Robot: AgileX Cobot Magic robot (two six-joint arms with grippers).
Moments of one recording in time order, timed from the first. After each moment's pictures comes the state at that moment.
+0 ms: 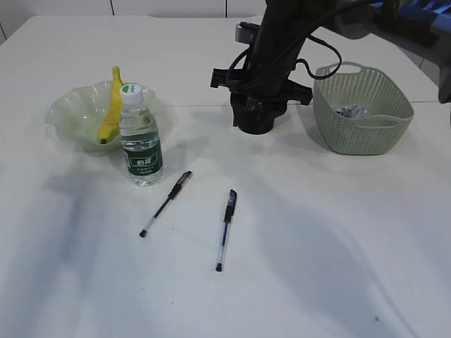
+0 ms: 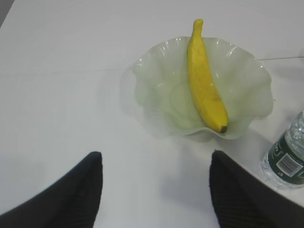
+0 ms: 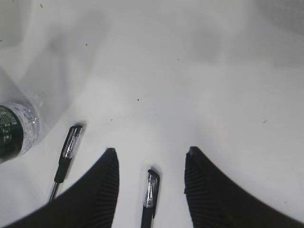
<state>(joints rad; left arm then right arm) 0.05 1.34 -0.74 -1.78 0.07 1.80 0.40 2.35 -2.27 0.08 1.25 0.45</state>
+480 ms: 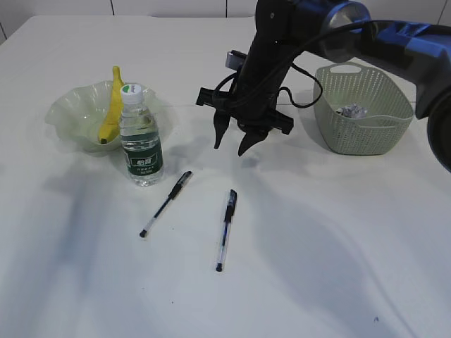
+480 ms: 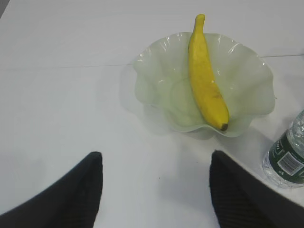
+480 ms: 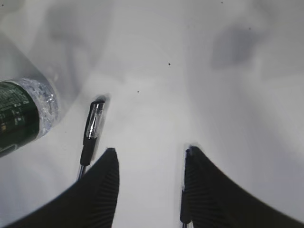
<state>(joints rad) 0.05 1.36 -0.74 -1.79 0.07 1.80 0.40 2.41 -2.26 0.25 1.25 0.50</state>
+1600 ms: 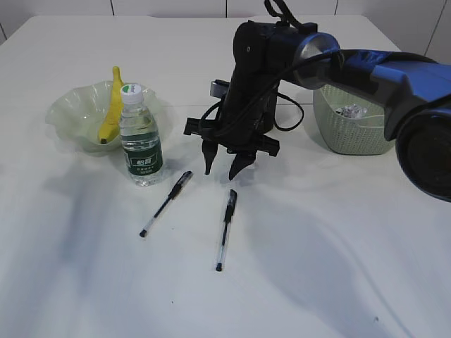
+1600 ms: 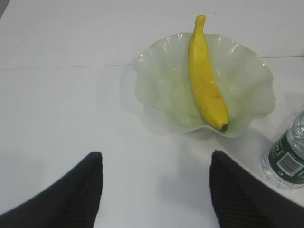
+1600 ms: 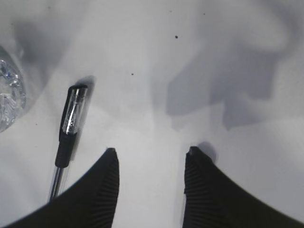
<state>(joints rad) 0.05 1.36 -0.74 -1.80 0.07 1.80 0.45 2.49 -2.26 0.23 1.24 0.50</state>
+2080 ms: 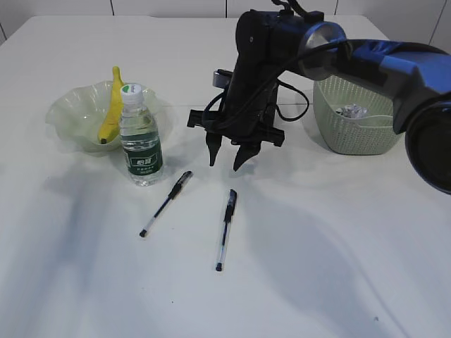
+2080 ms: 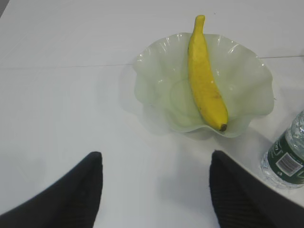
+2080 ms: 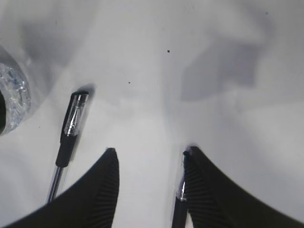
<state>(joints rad) 0.05 1.36 -0.74 -1.80 0.07 1.80 0.45 2.46 -2.25 0.19 1.24 0.49</state>
